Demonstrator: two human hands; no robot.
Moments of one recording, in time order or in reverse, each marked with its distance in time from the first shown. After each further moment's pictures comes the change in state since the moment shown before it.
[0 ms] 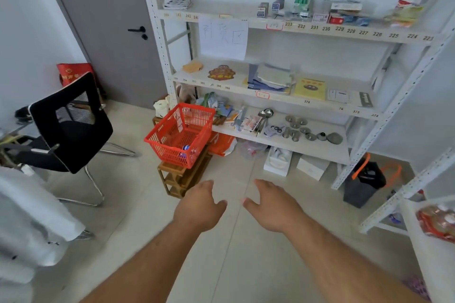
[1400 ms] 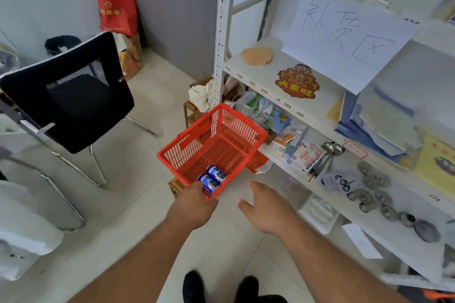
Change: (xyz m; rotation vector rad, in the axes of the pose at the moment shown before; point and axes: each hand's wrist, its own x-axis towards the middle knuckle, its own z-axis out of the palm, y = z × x) left_hand 0.454 -0.123 -0.090 -0.425 -0.040 -0.442; right_hand 0.523 -0.135 -0.028 -0.170 -0.347 -0.178
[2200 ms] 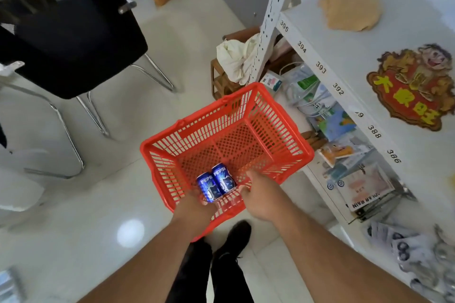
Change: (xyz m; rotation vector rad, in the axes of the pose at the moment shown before) left_hand 0.248 -0.005 0.077 -0.387 0.016 -0.542; right_hand 0.339 0.045 0.019 0.004 -0.305 -0.079
